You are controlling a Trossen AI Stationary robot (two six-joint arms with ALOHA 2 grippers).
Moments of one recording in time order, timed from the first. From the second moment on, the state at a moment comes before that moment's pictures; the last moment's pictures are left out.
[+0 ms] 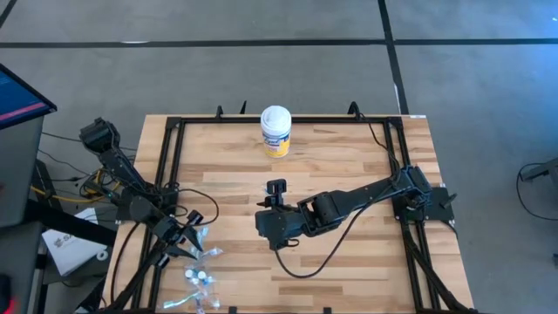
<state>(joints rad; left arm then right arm) -0.97 0.94 0.01 1.14 -0.39 0.07 0.37 2.03 2.03 -0.84 0.60 -0.13</state>
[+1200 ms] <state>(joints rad) -0.97 0.91 0.01 1.07 -0.39 -0.03 0.37 2.03 2.04 -0.84 0.60 -0.13</state>
